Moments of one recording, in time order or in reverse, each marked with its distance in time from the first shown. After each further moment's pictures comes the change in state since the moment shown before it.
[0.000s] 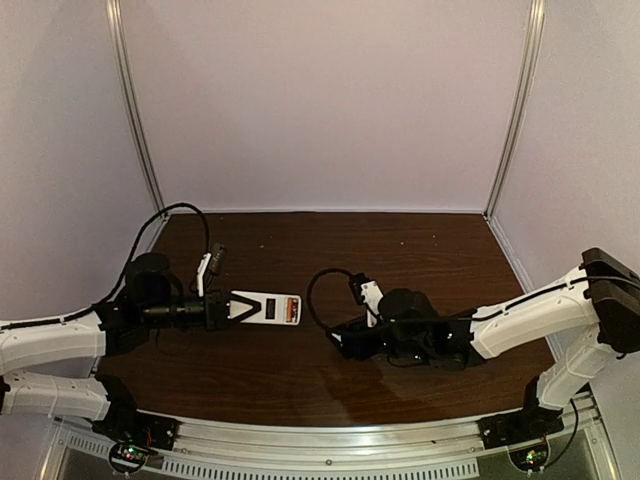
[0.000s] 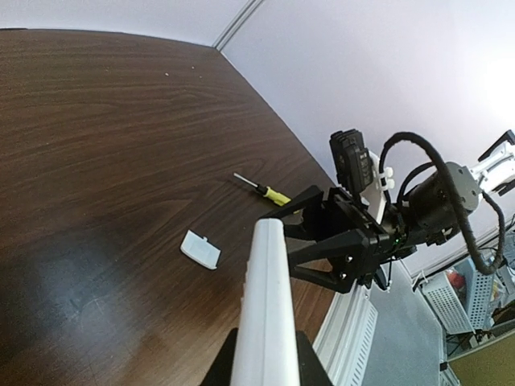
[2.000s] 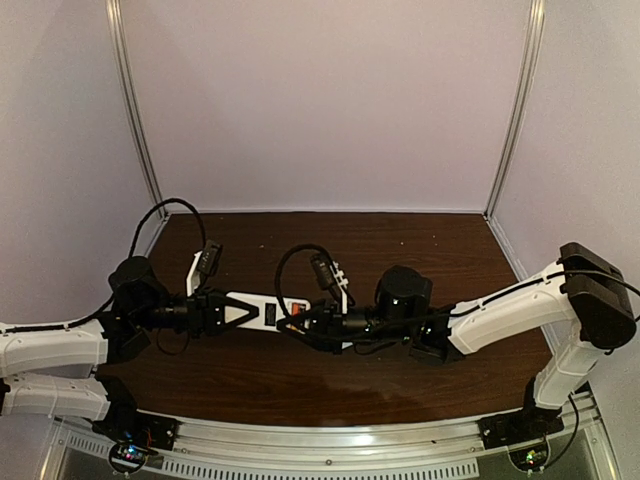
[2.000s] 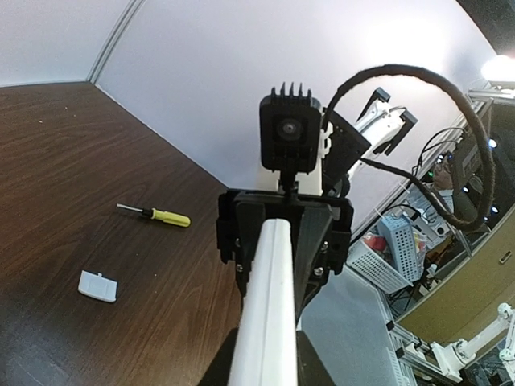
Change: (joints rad) left arm 0.004 -0.003 -0.082 0.389 0.311 -0.092; right arm 0.010 0.103 0.103 0.546 -0.622 0.033
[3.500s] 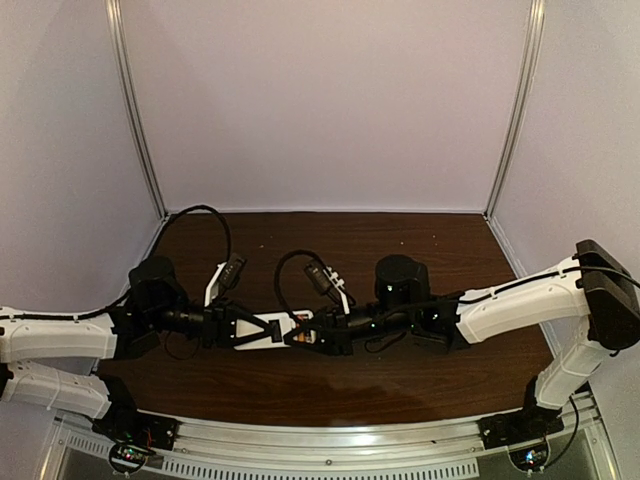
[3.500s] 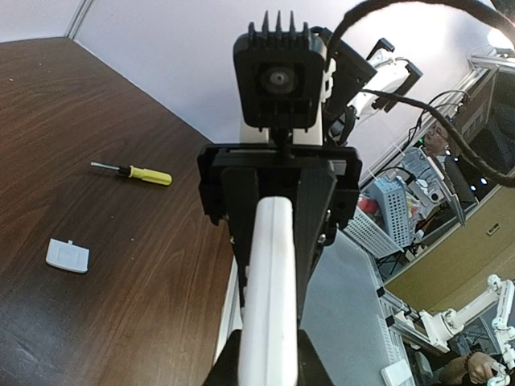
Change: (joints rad) left arm -0.094 0.095 0.055 -0.104 0.029 0.082; right arm -0.043 -0.056 0.047 -0.277 -0.185 -0.002
